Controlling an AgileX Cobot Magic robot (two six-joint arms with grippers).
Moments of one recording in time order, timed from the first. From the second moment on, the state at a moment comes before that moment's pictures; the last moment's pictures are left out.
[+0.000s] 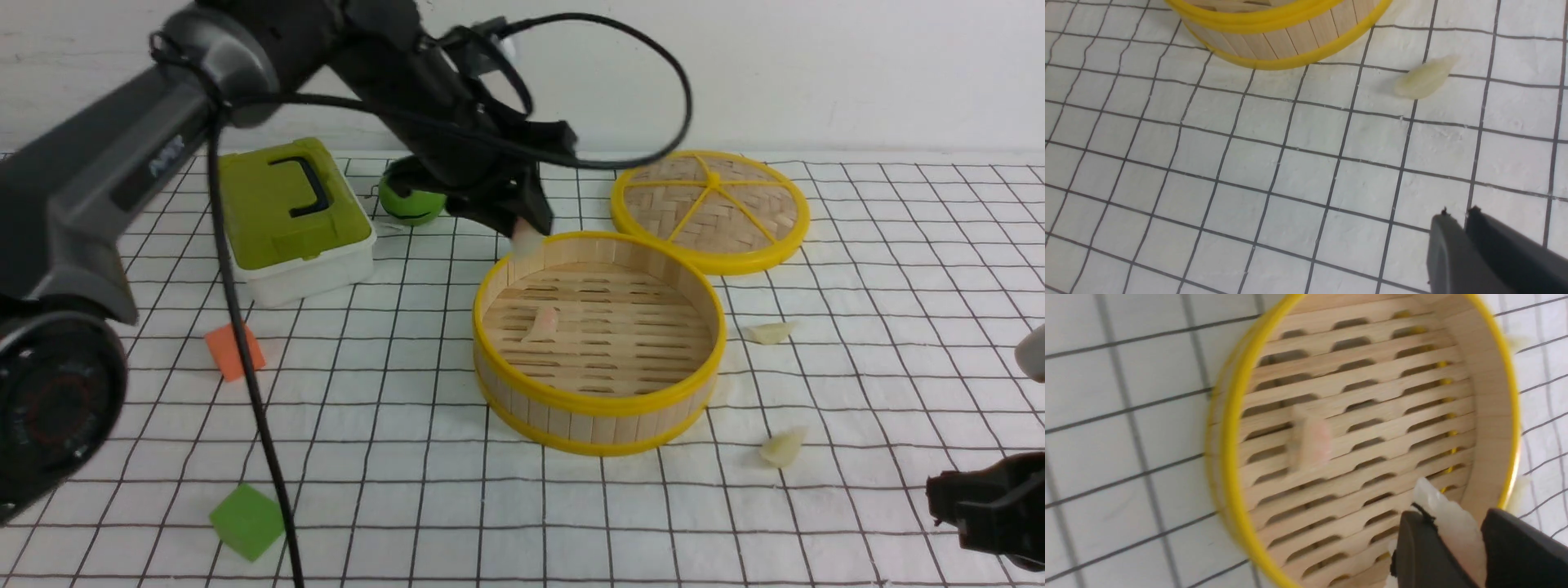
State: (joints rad) right arm 0.07 0.93 -0.55 0.60 0.57 -0.40; left arm -0.40 2.20 -2.22 -0.38 1.14 -0.12
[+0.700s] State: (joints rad) right arm 0.07 0.93 -0.55 0.62 0.57 -0.40; left arm -0.58 2.40 -2.21 0.00 0.91 -0.47
